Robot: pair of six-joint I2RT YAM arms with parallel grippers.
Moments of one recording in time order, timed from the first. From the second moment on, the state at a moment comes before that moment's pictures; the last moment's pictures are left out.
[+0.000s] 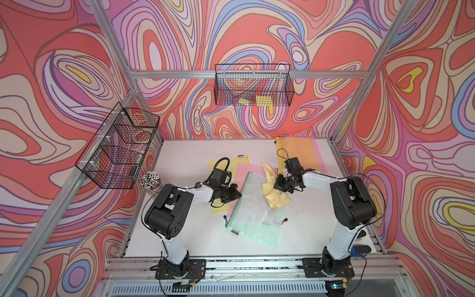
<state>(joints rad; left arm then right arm) -0.43 1.77 0.86 -0.03 0.52 -0.77 0.24 1.82 1.07 -0.38 -0.30 0.64</state>
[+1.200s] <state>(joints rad) -0.43 1.77 0.84 -0.01 0.48 -0.83 0.25 1.69 0.98 -0.41 -0.23 0.64</state>
